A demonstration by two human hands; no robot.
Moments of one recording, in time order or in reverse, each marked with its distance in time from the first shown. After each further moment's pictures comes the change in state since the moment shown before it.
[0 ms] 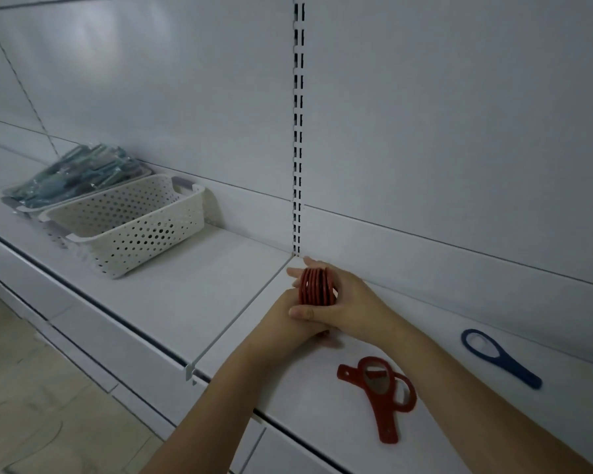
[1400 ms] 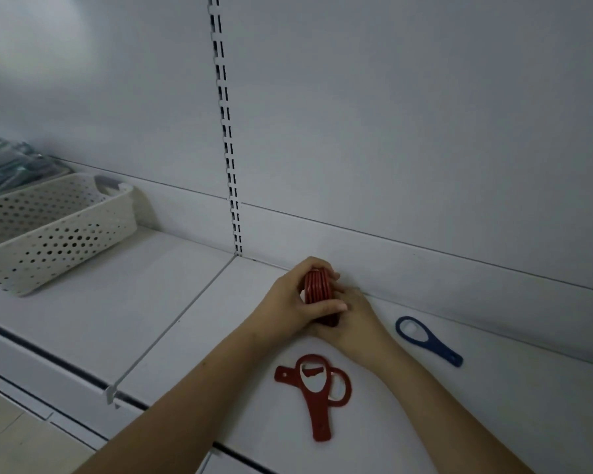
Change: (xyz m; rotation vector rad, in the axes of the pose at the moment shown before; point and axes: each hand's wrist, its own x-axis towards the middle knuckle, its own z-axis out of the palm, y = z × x) left_hand 0.045 0.023 0.054 -0.171 -0.124 0.273; right_hand -0.051 0.053 -0.043 -0.300 0.237 0.142
